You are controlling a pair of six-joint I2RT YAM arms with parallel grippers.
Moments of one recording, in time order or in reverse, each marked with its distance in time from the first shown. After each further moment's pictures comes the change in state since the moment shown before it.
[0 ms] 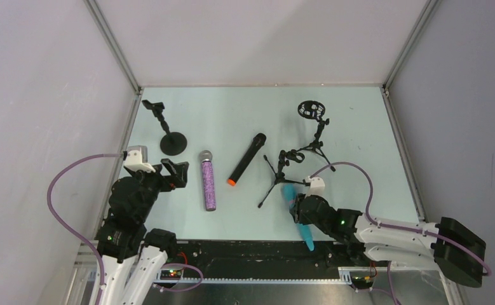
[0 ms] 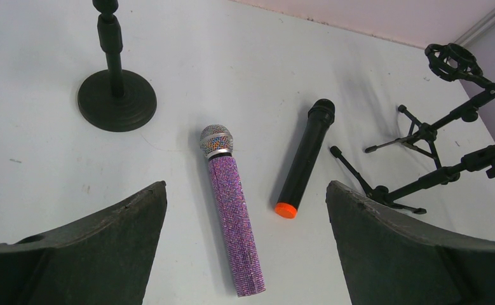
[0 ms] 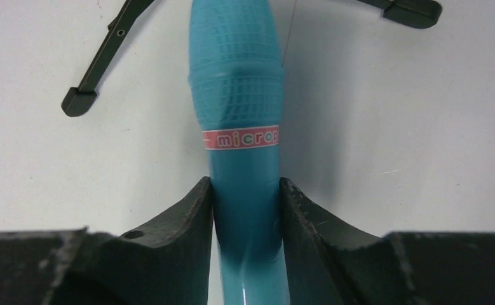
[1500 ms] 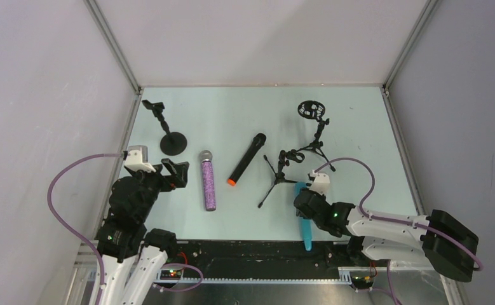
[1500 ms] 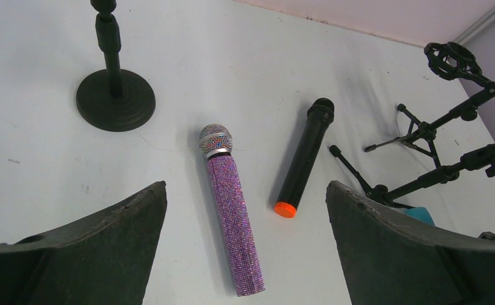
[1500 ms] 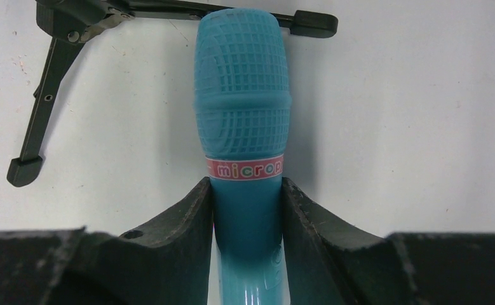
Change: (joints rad) left arm 0.000 0.003 0.000 0.001 0.005 0.000; right arm -0.033 0.145 0.112 -0.134 0.134 0.161
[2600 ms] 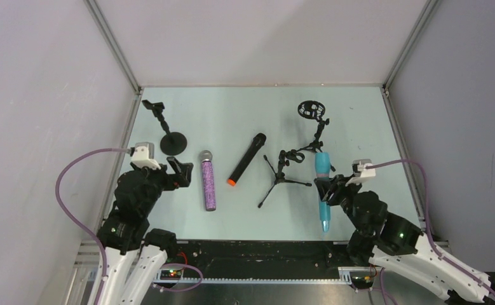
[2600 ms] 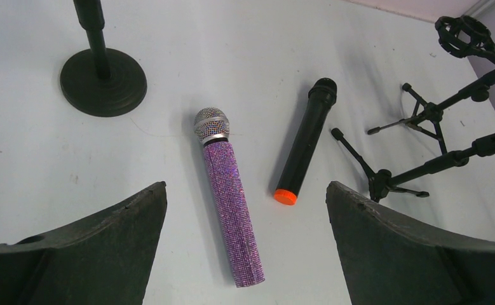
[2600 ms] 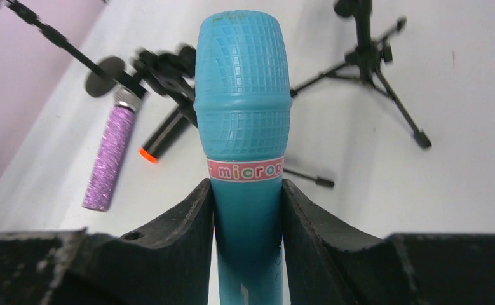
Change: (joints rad) left arm 0.000 0.051 -0.014 0.001 0.030 0.000; right arm -0.052 -0.759 0.130 -0.236 0.051 -0.347
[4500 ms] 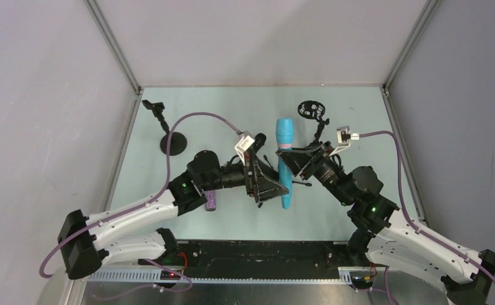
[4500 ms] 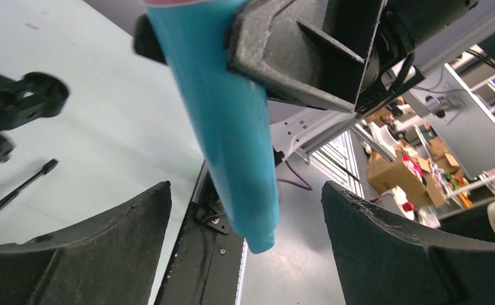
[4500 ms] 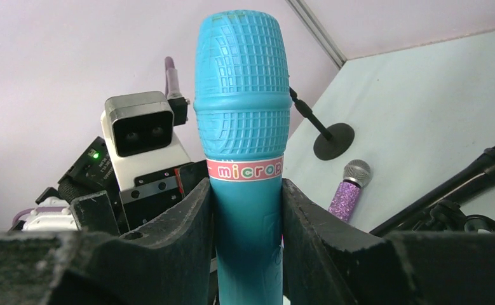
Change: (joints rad) left arm -0.743 0.665 0.066 0.889 0.433 -0.349; right arm -0.077 0.415 0.182 0.768 -0.462 0.153
